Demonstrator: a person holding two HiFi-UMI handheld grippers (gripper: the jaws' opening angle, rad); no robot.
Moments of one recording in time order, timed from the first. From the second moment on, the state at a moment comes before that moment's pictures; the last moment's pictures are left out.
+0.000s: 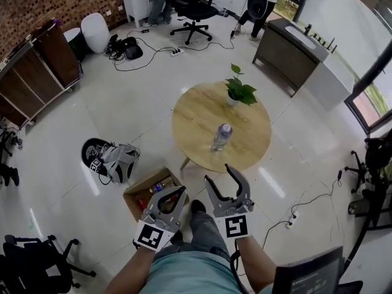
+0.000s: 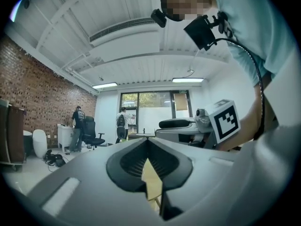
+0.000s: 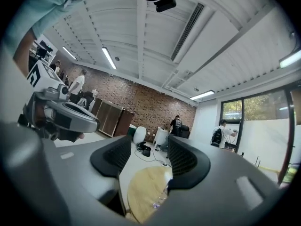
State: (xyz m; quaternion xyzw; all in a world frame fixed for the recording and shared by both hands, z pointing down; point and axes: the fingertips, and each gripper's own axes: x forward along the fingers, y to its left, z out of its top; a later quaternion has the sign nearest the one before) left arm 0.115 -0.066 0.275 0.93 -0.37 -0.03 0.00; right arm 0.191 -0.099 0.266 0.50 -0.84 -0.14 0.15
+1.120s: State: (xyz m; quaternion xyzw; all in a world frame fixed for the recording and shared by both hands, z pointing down) left arm 0.259 0.242 0.249 0.94 -0.34 -0.02 -0.02; right arm 0.295 0.254 0.240 0.47 -0.87 -0.07 0.11
